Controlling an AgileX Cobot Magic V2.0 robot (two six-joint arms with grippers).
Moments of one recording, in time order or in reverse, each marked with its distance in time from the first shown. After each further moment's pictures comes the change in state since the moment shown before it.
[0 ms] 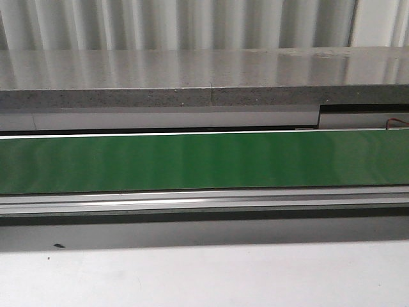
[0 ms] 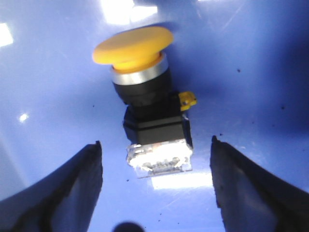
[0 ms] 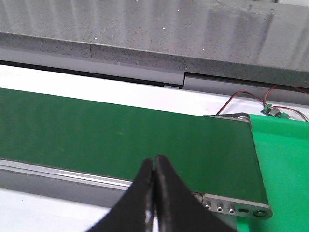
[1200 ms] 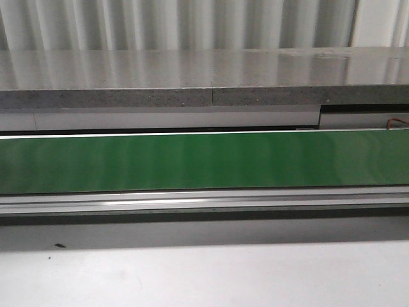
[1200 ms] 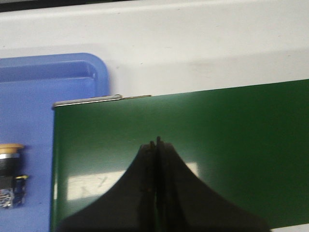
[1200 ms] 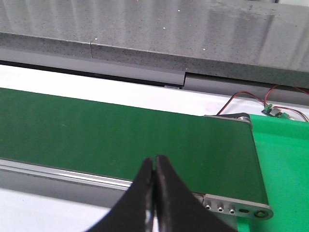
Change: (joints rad) left arm -0.358 -0.754 0.469 -0.303 -0.403 -0.306; right arm 0.000 0.000 0.000 0.000 0.000 0.000
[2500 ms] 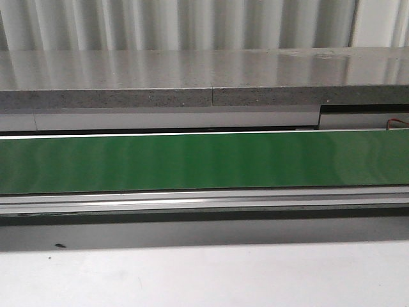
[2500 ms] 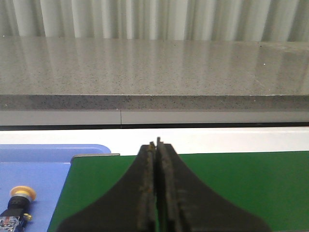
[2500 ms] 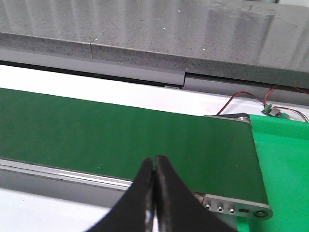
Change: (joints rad) left arm -0.066 -1.082 0.776 -0.112 -0.478 -0.007; right arm 0.000 0.000 0.000 0.002 0.000 0.000
